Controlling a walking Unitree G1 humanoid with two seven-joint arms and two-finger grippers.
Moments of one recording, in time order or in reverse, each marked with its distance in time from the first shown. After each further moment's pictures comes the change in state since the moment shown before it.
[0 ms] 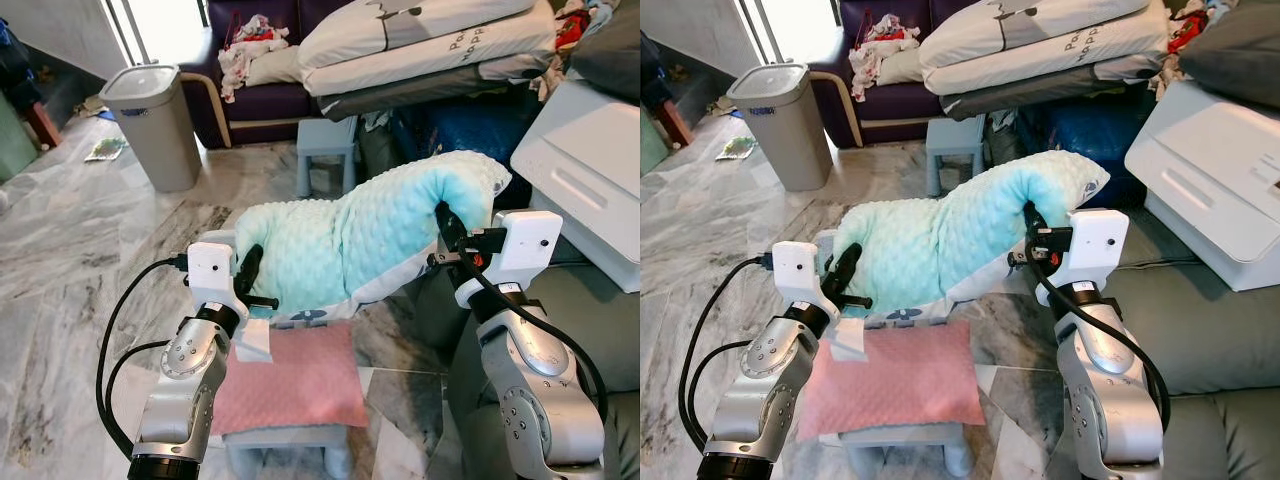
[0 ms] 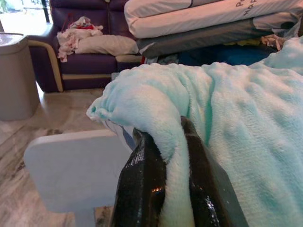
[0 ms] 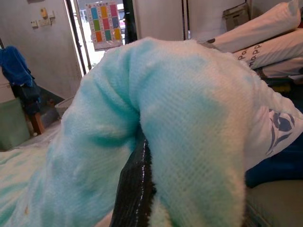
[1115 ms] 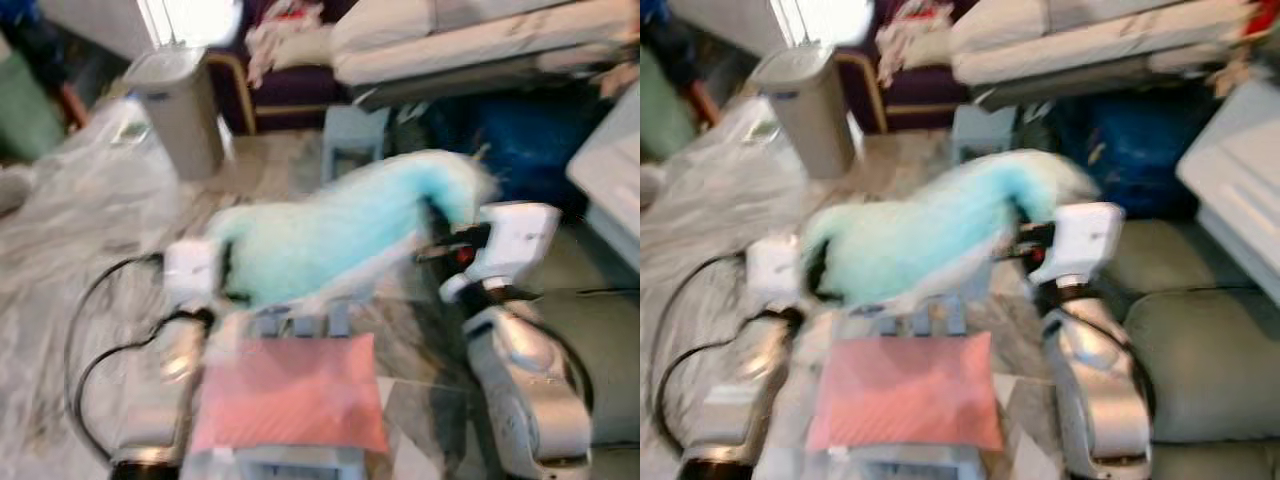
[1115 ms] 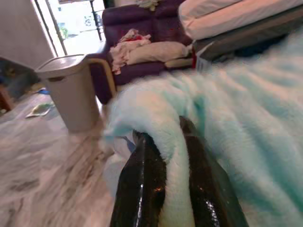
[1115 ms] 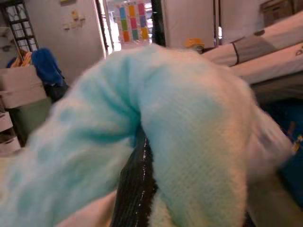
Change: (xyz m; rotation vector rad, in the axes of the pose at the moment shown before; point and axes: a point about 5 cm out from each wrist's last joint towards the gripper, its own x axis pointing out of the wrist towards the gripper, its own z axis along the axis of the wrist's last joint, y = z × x) left arm -0.006 0.019 0.008 0.159 -0.065 0.090; right arm 0.004 0.011 0.007 -0.006 -0.037 0.040
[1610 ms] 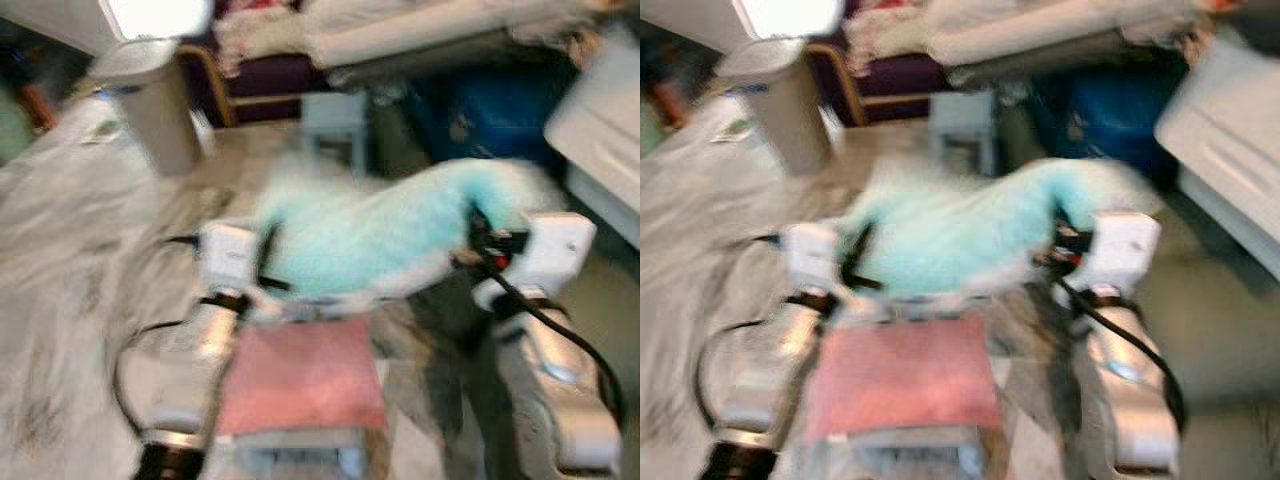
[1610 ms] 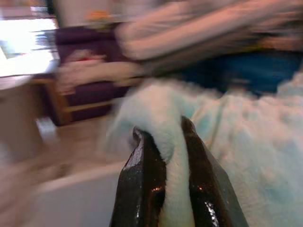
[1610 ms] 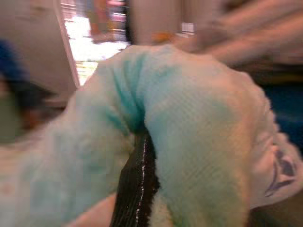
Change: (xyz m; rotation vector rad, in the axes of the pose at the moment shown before) left arm 0.010 -0.023 0.018 -0.024 -0.098 -0.096; right arm -0.006 -0.017 0.002 -0.027 -0.010 -0.080
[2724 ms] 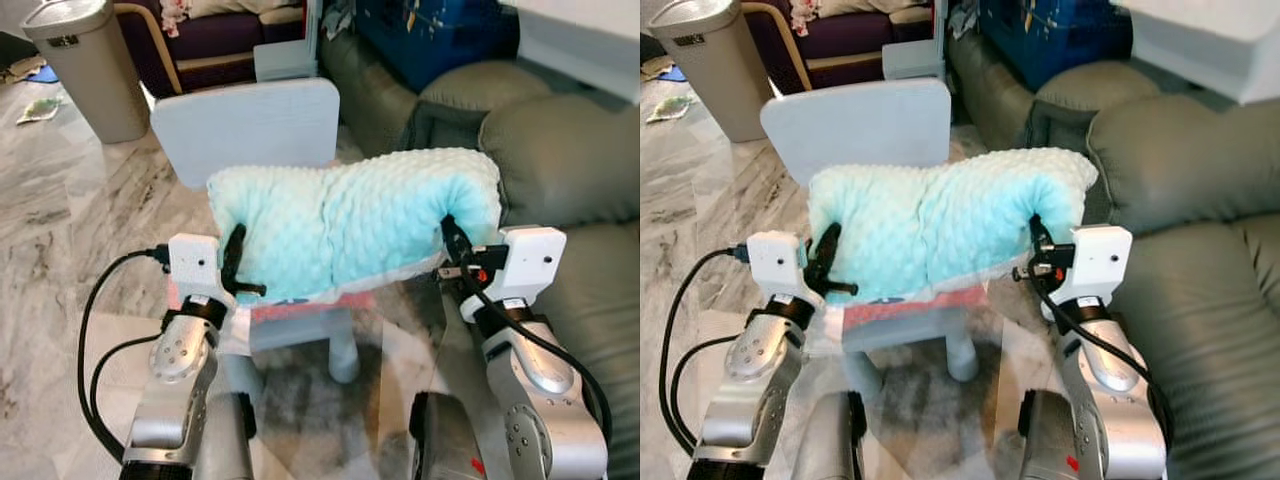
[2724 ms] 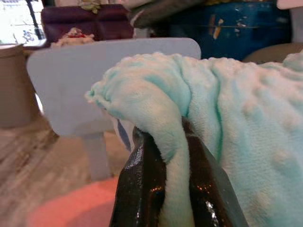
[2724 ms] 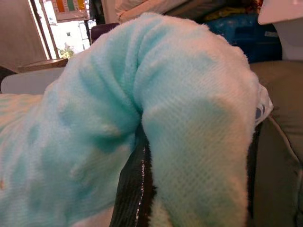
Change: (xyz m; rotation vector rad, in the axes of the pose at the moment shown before) left arm -0.012 0.011 -0.001 -0.010 0.008 0.100; right arm -0.012 0.003 -0.015 -0.007 0.059 0.024
